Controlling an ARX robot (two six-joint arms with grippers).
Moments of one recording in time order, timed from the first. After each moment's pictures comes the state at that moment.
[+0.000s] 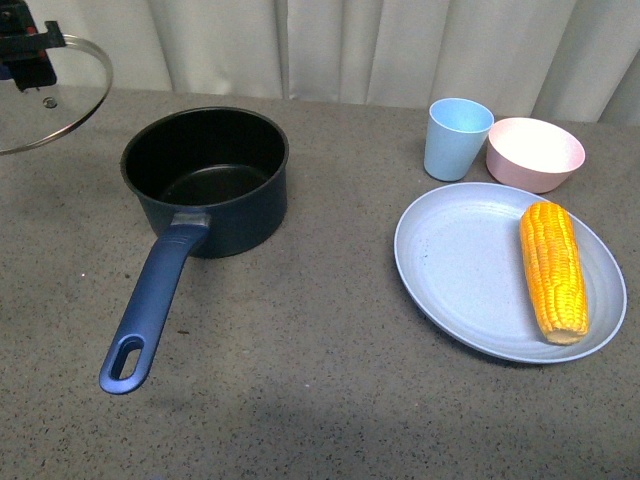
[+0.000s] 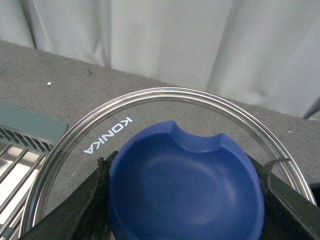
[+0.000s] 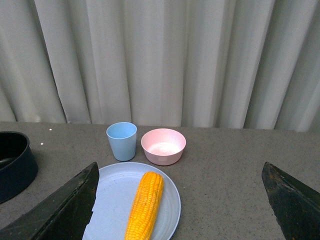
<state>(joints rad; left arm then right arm) 0.06 2.03 0.90 0.89 -0.12 -0.07 0.00 0.00 0.01 0.00 0.00 -0.01</state>
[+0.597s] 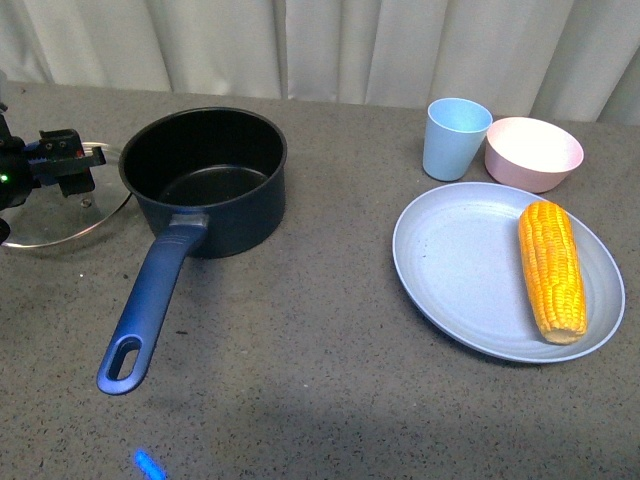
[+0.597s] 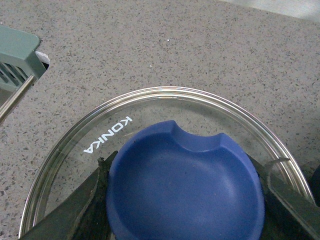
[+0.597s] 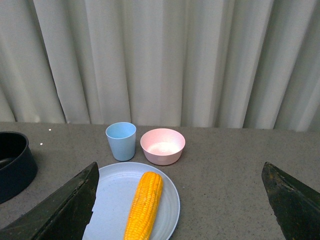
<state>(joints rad) 0.08 2.33 0.95 0.97 -0.11 -0.06 0.00 0.00 0.01 0.00 0.00 -0.01</state>
